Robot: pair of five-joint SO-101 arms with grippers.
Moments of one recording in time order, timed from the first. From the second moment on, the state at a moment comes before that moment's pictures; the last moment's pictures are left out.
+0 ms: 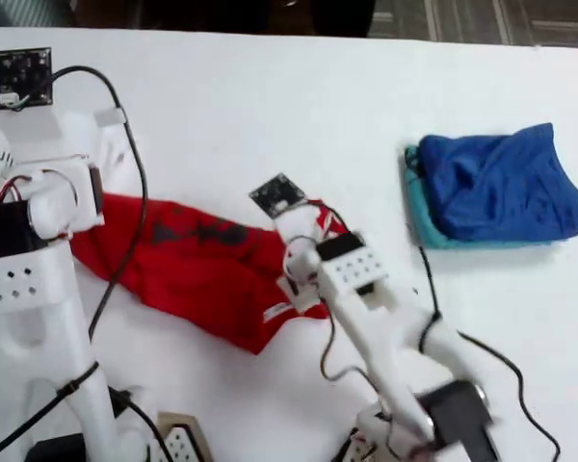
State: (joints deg) left arm -19.8 -31.7 8.1 82.6 -1.3; right arm -29.9 -10.8 42.7 56.6 13.8
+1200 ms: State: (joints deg) left arm -19.8 -31.6 31.2 70.5 -3.0; right arm -5.7 23.2 -12.5 63.5 31.3
